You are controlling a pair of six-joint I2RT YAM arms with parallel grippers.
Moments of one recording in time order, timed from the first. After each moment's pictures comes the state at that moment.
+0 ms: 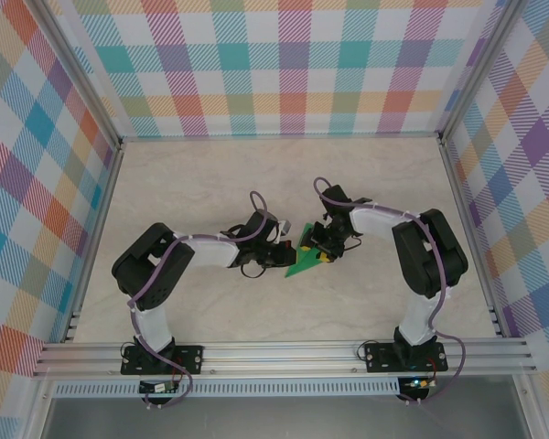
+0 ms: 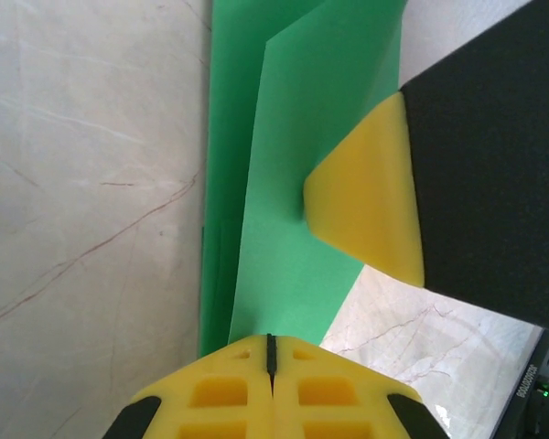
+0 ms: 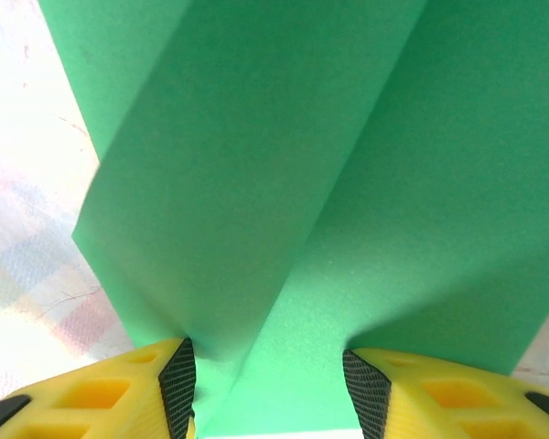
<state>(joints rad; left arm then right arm) -0.73 1.83 0.90 0.07 0.44 -0.71 0.46 1.84 1.07 -0.59 -0.41 0.85</state>
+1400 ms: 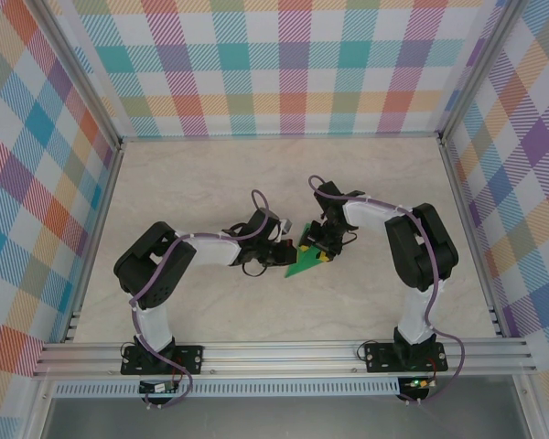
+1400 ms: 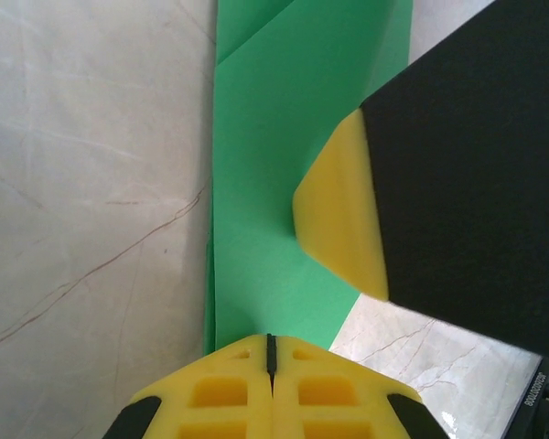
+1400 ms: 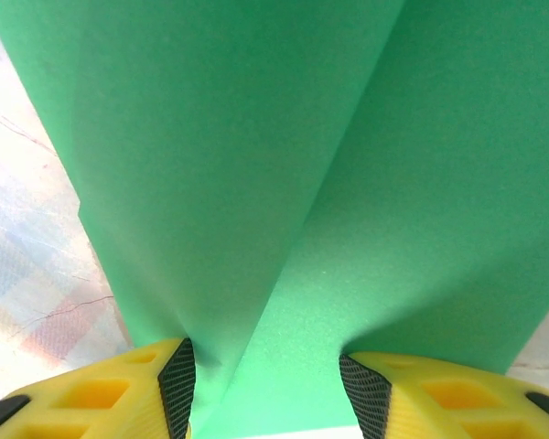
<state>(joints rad) -0.73 1.85 0.93 0.04 0.43 -0.70 0.49 1.92 1.17 -0.72 -0.37 0.85</state>
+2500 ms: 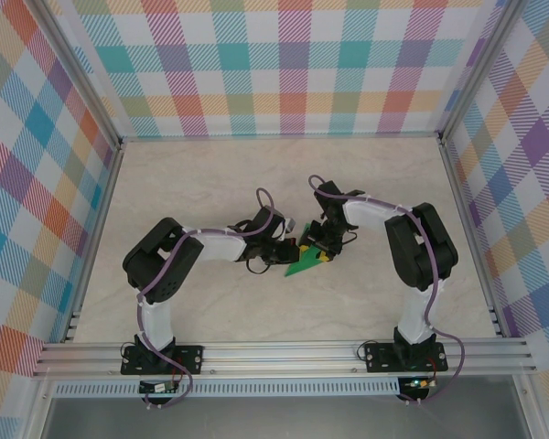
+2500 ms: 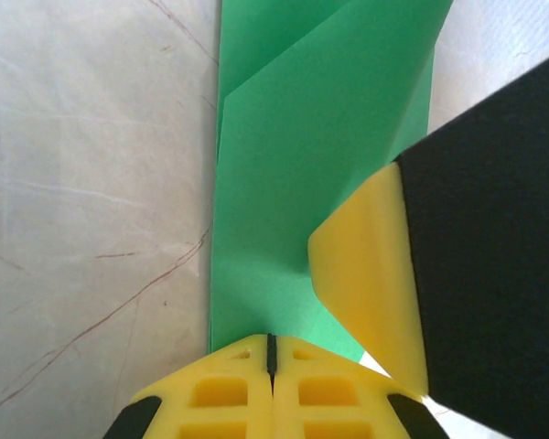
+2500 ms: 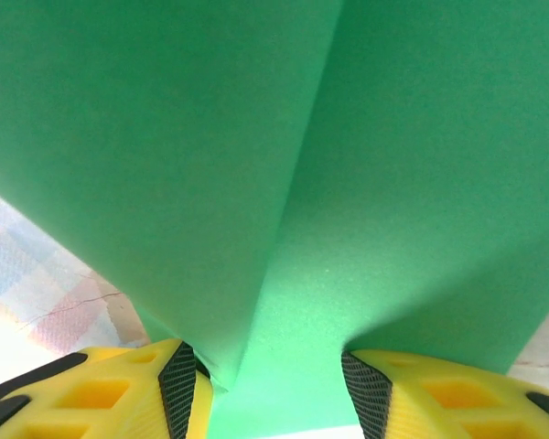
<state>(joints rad) -0.73 1.91 1.00 -0.01 0.42 -0.68 0.49 1.91 1.18 -0.72 -0.38 0.85</state>
